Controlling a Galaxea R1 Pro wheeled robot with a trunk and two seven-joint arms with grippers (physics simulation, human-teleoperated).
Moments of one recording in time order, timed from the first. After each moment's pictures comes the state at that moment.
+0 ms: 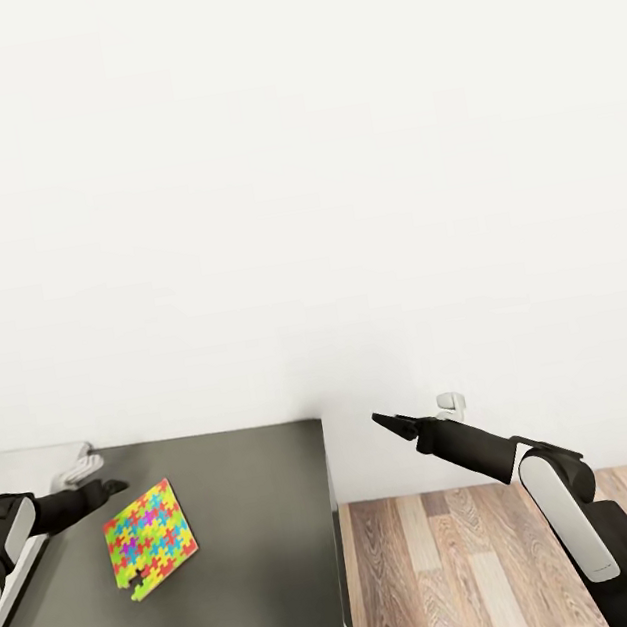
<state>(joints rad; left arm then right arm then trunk) -0.86 0.47 0.27 -0.47 0.09 0.69 -0.41 -0.37 -0.09 0.03 -1.53 -0.70 0.73 0.51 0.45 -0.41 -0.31</state>
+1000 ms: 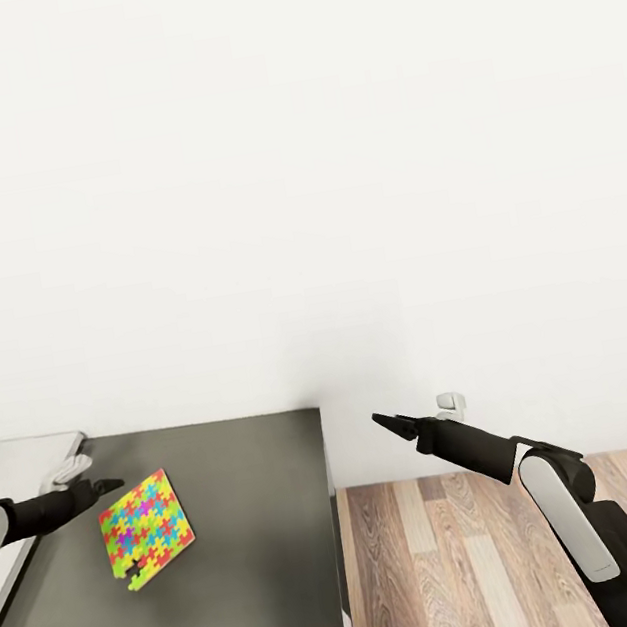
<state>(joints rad) -0.85 0.54 0.25 -0.47 0.09 0.69 -0.65 -0.37 -0.09 0.03 -1.53 -0.70 0.73 0.51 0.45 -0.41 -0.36</state>
